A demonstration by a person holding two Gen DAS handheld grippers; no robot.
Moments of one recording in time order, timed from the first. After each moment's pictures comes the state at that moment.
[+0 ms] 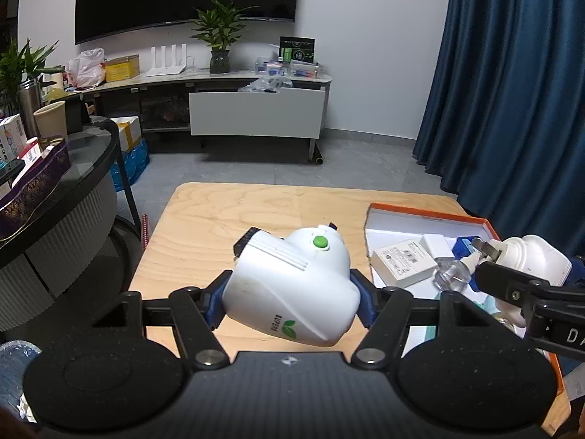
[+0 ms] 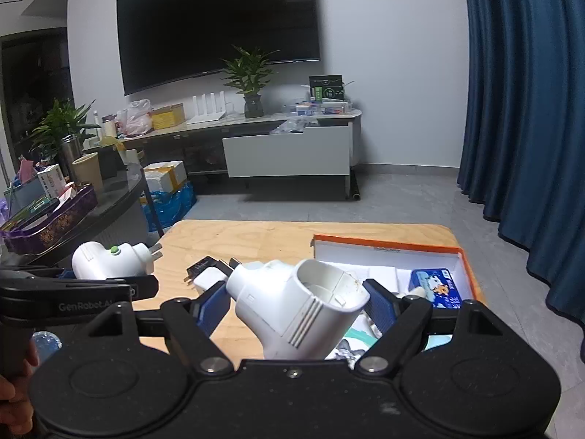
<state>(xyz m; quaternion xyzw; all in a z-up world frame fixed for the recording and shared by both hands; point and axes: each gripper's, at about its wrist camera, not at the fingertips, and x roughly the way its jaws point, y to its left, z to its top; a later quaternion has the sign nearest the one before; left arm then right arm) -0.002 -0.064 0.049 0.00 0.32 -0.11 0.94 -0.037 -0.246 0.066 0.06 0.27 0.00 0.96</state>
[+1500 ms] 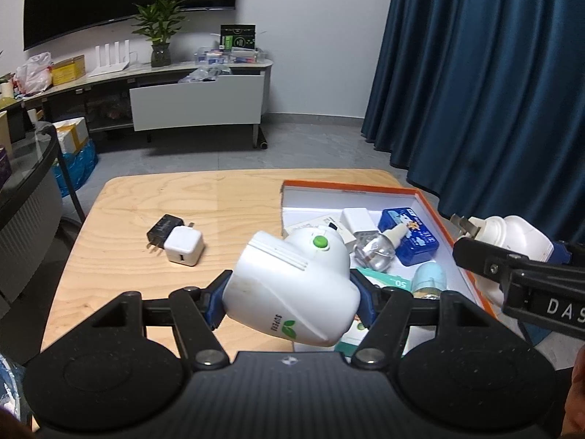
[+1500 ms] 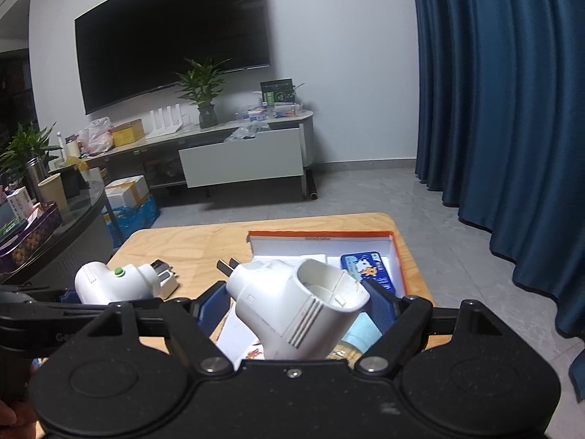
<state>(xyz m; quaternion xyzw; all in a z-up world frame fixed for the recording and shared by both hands) -0.018 -0.115 0.045 0.02 0.34 -0.19 0.92 -0.074 -0.297 0.064 0.09 0.26 -0.07 0.96</state>
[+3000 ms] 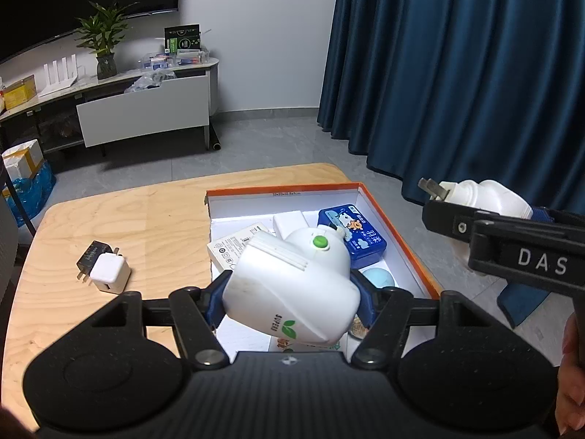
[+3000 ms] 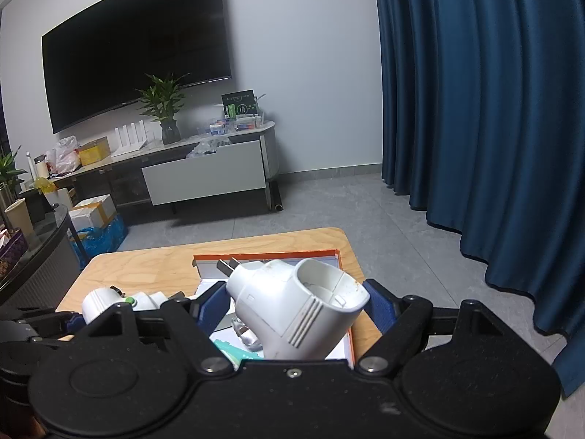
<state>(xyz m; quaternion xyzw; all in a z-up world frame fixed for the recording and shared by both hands) -0.008 -0.176 0.038 0.06 0.34 -0.25 0.90 -0.070 -0.348 0.064 0.10 0.25 -0.11 0.96</state>
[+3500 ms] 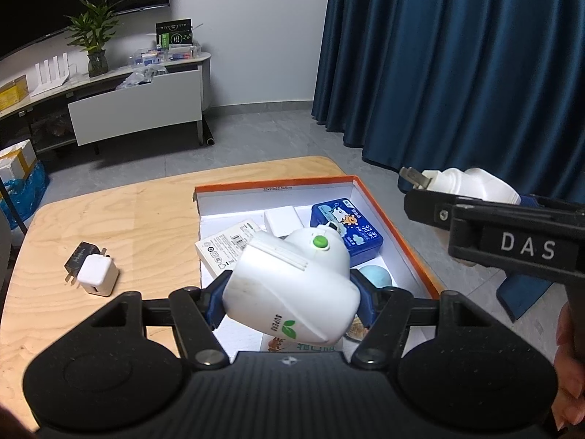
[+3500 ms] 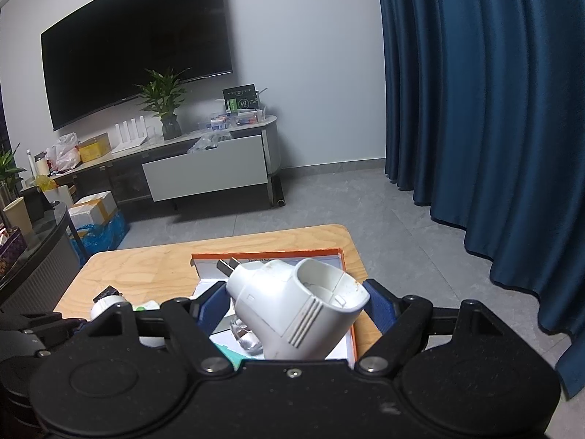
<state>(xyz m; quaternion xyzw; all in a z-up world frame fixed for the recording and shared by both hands) -0.003 -0.188 0.031 0.06 0.35 -0.26 0.90 -0.058 -0.352 0.058 0.10 0.26 -0.11 0.95</state>
